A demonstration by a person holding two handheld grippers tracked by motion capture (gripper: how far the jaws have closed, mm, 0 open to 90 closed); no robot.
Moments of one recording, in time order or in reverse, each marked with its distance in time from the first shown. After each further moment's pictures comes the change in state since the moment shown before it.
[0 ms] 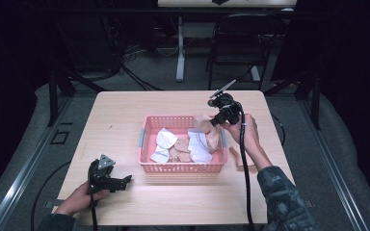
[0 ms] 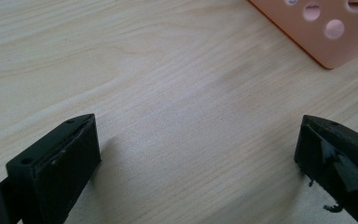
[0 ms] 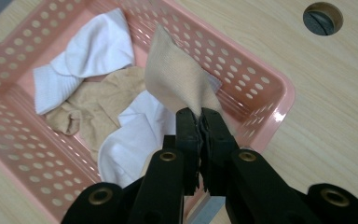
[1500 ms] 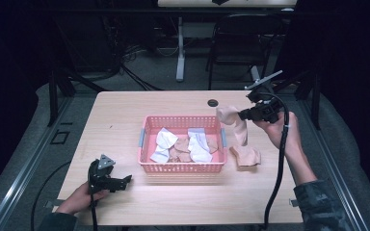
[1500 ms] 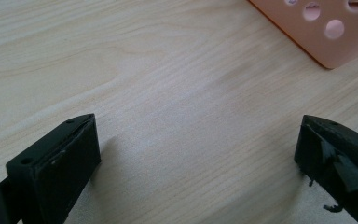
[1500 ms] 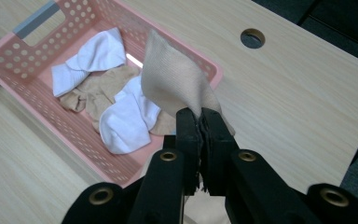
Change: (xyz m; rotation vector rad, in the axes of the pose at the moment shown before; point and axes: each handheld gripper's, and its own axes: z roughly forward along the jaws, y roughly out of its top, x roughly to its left) left arm 0.000 0.000 0.000 0.000 0.000 0.000; right arm -0.013 -0.048 -0.114 -0.147 -0.073 -0.010
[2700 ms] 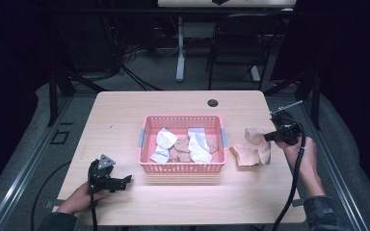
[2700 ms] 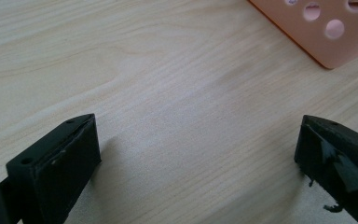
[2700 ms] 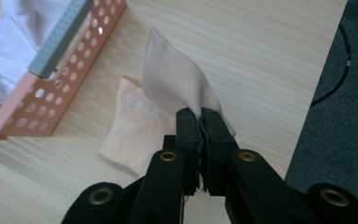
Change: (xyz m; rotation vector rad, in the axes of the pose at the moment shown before) left arm 0.000 0.000 0.000 0.002 -0.002 0.001; right arm -0.070 -0.097 0.051 0.127 -0.091 0.208
